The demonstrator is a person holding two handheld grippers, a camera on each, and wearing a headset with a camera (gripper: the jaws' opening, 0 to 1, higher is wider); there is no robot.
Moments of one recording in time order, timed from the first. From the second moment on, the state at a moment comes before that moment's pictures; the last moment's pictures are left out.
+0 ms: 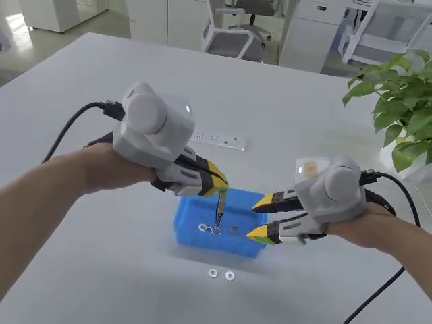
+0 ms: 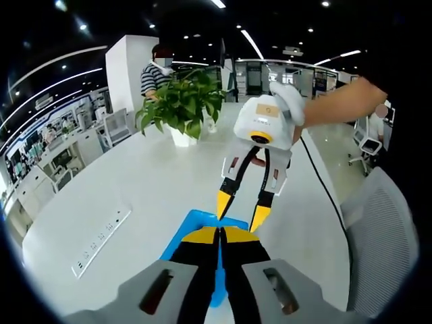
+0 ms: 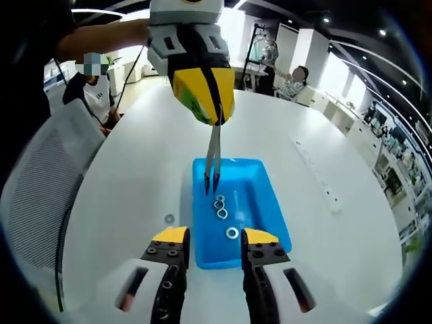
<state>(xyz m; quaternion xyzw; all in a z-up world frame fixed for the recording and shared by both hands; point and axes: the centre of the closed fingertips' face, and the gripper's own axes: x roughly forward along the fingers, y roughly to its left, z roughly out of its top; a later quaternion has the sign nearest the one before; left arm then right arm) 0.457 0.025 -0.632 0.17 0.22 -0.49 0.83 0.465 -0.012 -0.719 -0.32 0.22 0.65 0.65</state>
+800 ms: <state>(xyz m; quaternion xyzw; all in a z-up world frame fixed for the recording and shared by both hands) 0.422 0.017 -0.641 0.17 0.23 -0.51 0.81 0.447 -0.044 -0.713 -0.26 0.24 0.59 0.73</state>
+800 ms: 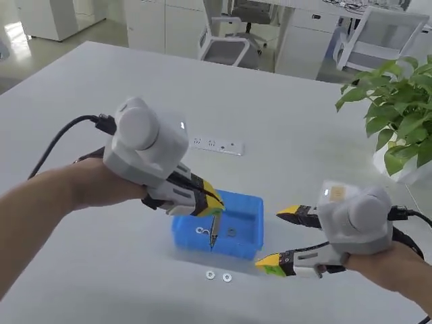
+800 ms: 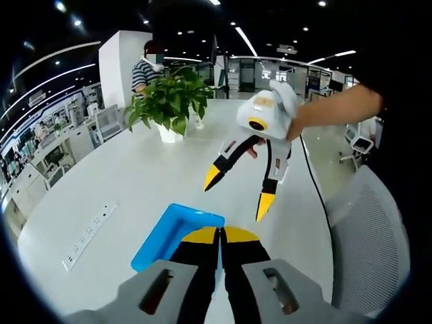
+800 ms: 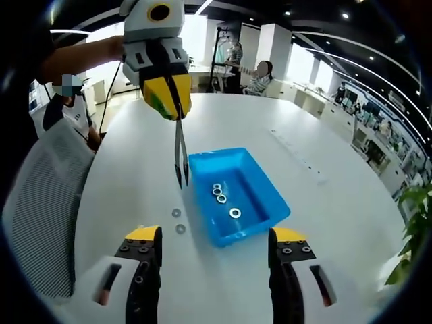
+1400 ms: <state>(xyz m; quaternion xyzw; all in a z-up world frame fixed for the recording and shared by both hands) 0.403 0.015 -0.662 0.16 0.23 -0.52 0.81 0.430 -0.044 -0.716 -0.24 0.25 0.57 0.75</state>
